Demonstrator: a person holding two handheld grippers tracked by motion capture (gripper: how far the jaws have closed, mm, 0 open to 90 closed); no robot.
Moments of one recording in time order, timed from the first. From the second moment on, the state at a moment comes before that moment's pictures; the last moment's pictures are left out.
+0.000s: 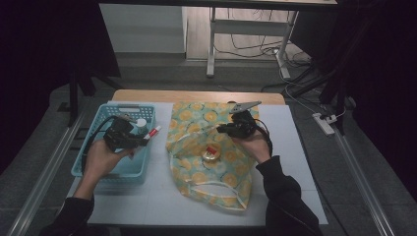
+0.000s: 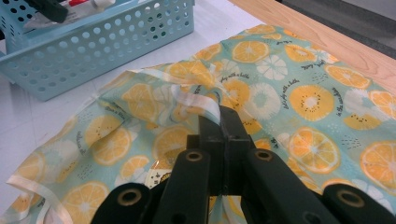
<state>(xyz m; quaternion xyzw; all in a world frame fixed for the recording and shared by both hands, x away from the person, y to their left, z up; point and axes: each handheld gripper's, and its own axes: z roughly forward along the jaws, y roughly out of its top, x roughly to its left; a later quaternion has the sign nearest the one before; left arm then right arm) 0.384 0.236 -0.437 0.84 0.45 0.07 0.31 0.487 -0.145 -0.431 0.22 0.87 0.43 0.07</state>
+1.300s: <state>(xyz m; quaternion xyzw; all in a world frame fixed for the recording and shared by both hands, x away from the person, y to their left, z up) 0.410 0.079 -0.450 0.89 0.33 0.02 0.30 0.487 -0.145 -0.430 0.22 0.87 0.44 0.07</state>
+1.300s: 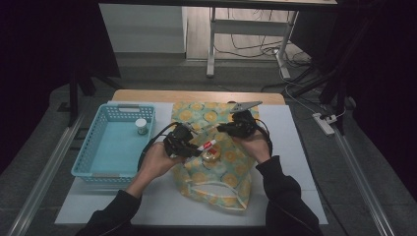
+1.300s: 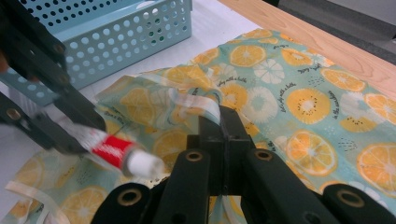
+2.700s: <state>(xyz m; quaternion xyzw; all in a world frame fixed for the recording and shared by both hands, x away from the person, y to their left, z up) 0.467 0.066 -0.491 0.88 0.38 0.07 0.28 0.485 -0.141 -0.433 0.22 0.87 0.43 0.08</state>
